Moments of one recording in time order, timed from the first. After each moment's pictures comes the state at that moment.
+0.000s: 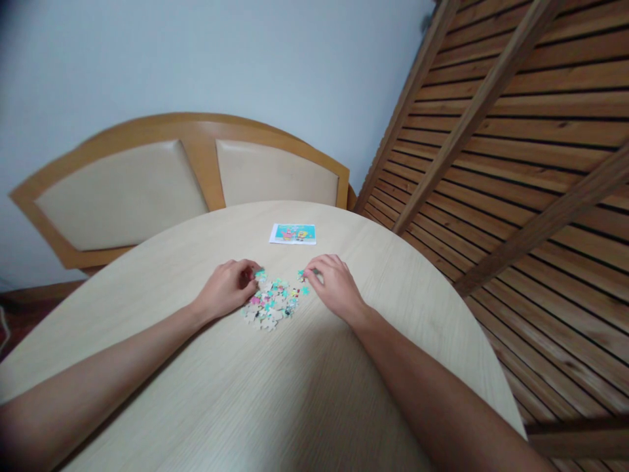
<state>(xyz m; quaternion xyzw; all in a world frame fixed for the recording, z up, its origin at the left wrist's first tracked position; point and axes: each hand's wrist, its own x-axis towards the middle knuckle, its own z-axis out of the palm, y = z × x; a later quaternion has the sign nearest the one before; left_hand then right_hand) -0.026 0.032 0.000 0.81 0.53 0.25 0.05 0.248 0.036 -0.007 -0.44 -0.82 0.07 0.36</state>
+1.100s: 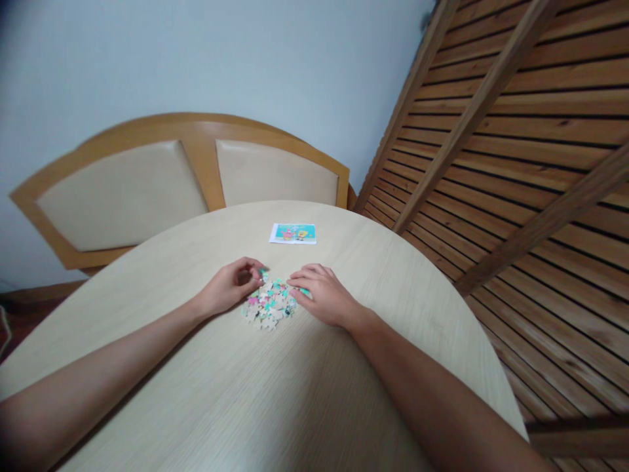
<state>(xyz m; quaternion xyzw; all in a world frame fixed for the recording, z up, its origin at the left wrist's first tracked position) -0.029 0.042 -0.014 0.77 0.42 0.37 0.30 0.236 0.021 -0.003 -0.37 -0.89 0.10 0.24</state>
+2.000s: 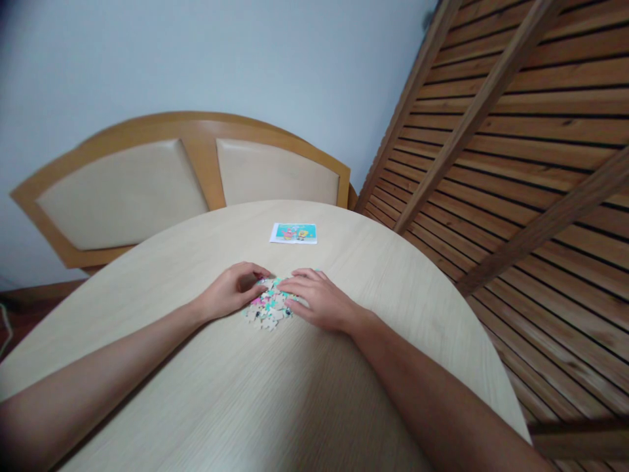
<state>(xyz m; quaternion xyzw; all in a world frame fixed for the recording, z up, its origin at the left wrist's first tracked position) -0.026 0.034 -0.003 0.84 0.39 0.31 0.19 0.235 0.015 0.004 -0.30 -0.92 0.11 0.21</state>
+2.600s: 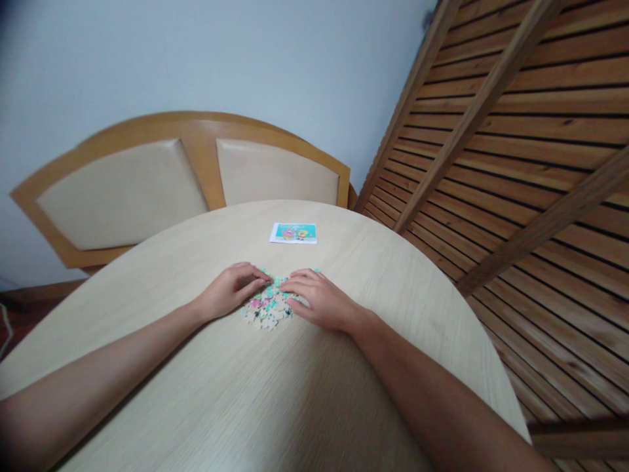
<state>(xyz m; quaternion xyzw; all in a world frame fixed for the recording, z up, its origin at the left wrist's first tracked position) -0.026 0.034 0.001 0.85 0.38 0.30 0.18 0.234 0.016 0.004 -0.28 -0.92 0.12 0.24</state>
